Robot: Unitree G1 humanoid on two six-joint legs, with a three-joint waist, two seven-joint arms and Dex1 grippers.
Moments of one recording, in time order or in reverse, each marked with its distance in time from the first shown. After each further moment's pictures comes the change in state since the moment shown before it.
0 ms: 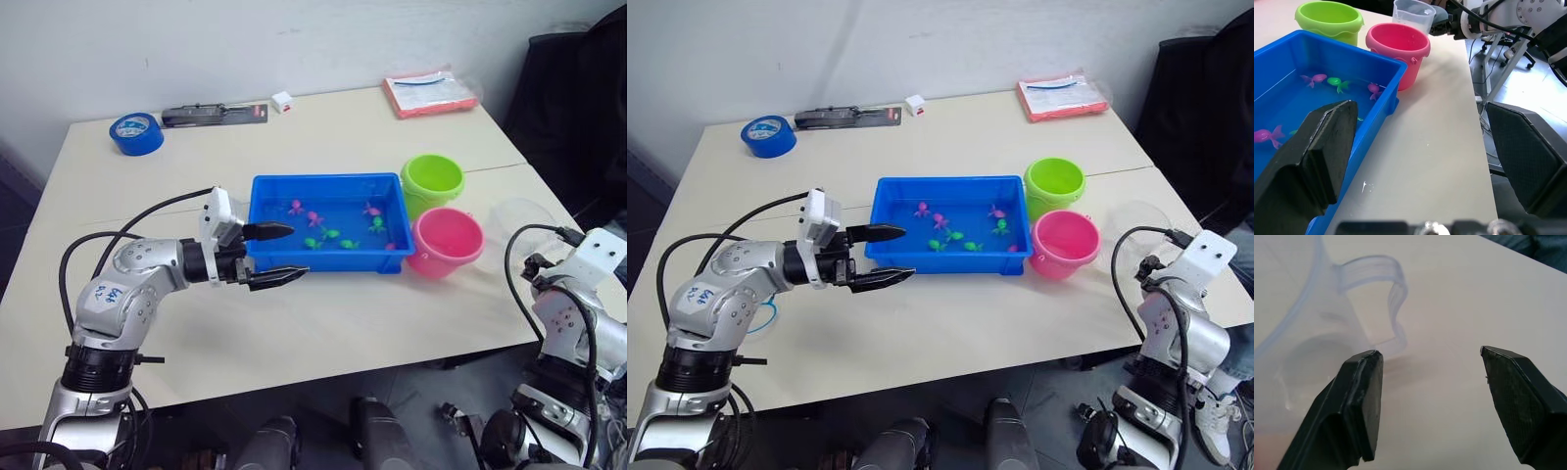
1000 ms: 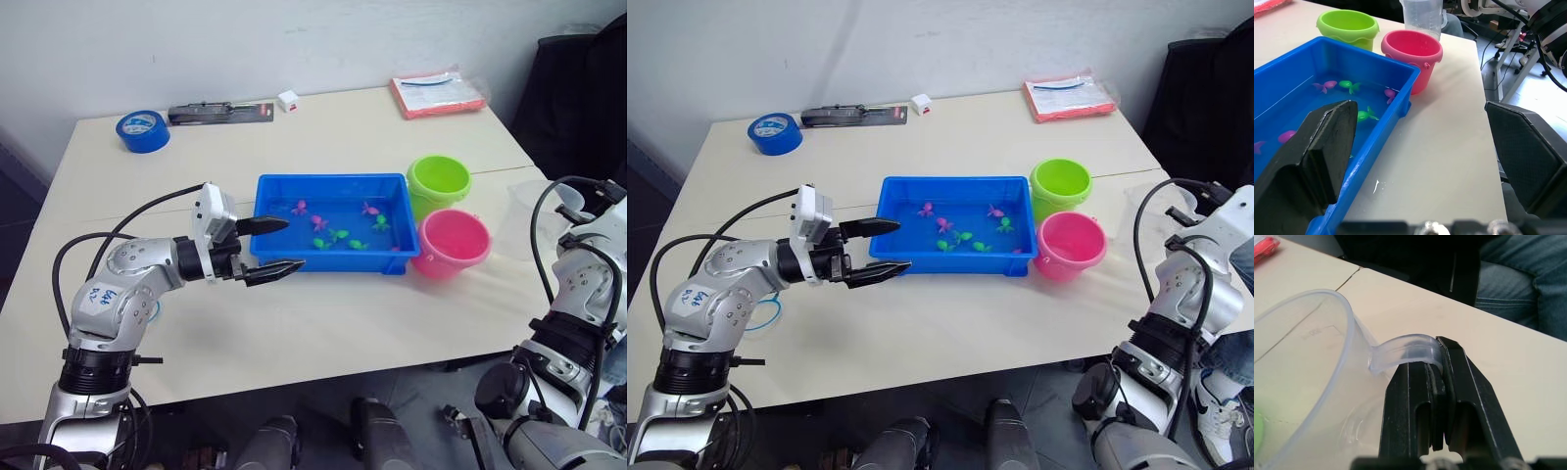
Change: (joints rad) left arm 0.015 -0.003 0.032 -0.007 -0.002 -0.010 0.020; right arm -0.271 0.017 -0.151 0.177 -0.121 -0.203 0.011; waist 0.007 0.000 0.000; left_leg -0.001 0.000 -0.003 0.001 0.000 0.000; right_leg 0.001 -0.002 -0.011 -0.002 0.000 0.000
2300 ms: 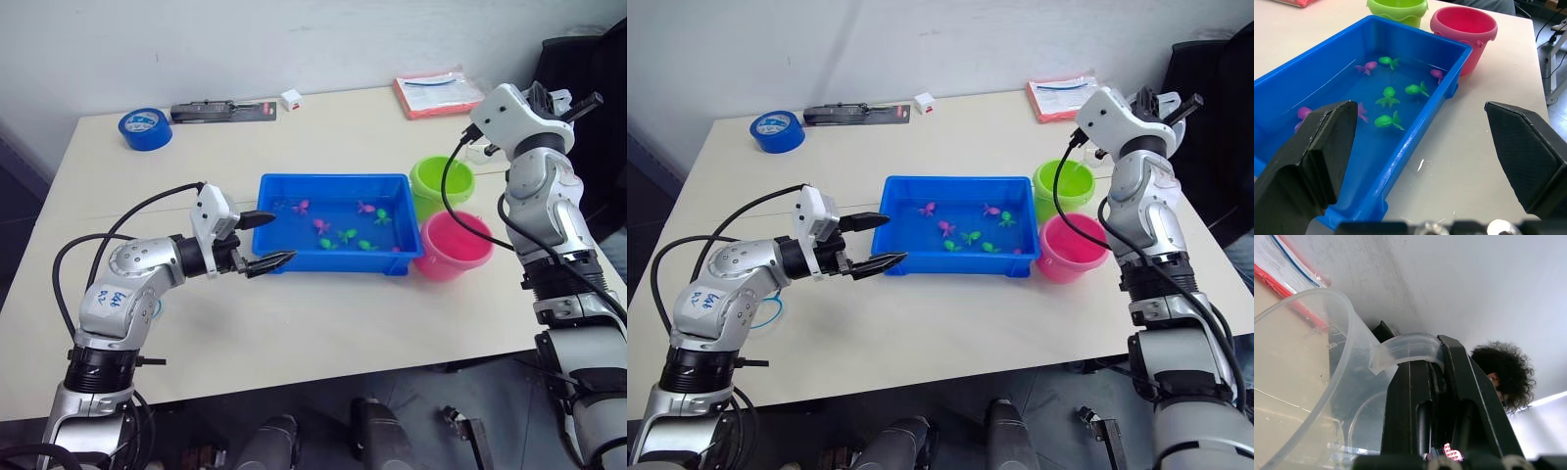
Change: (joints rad) left arm 0.002 -0.013 -0.009 0.042 0.139 -0.073 0.090; right arm -0.245 -0.374 0.951 0.371 -0.712 -0.415 0.198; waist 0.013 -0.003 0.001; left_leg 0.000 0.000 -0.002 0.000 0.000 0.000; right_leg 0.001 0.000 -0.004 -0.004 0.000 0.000
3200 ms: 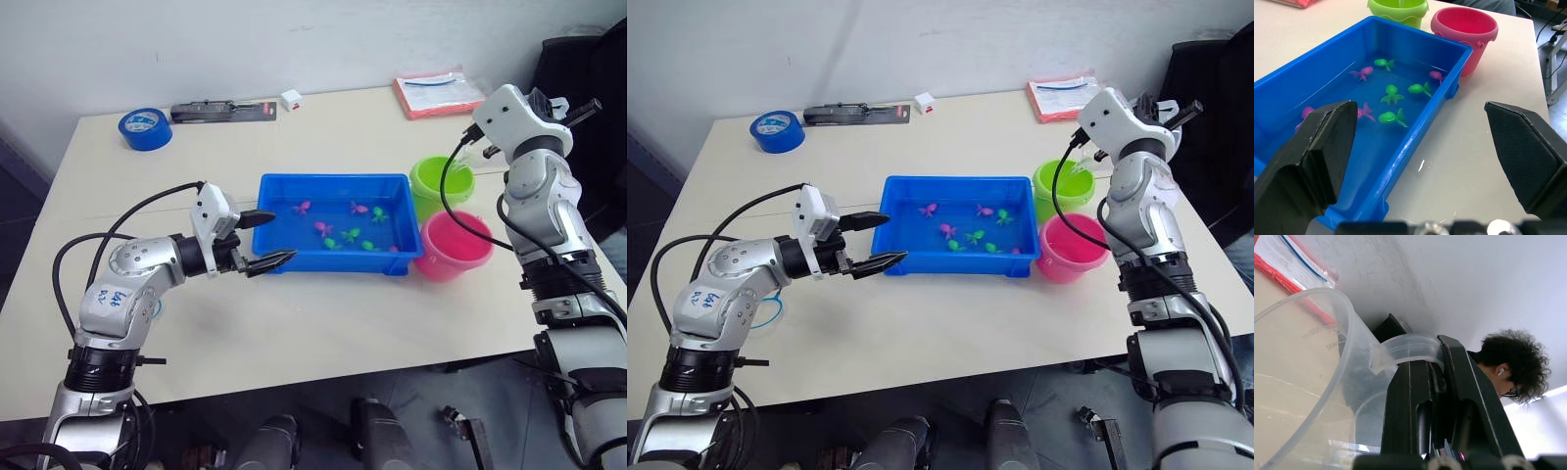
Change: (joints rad) left arm -0.002 0.000 0.000 0.000 0.001 0.001 0.002; right arm 0.000 0.004 0.001 0.000 0.042 0.033 0.000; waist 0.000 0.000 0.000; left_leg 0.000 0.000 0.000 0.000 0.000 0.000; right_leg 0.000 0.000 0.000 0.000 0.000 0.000
